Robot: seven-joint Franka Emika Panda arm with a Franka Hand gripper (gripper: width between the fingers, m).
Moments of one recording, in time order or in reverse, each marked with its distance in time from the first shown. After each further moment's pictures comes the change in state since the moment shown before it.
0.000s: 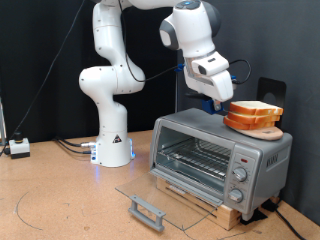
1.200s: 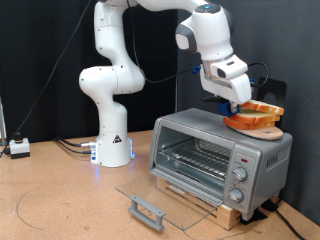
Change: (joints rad) arm -0.004 0.079 0.081 0.063 0.003 0.039 0.078
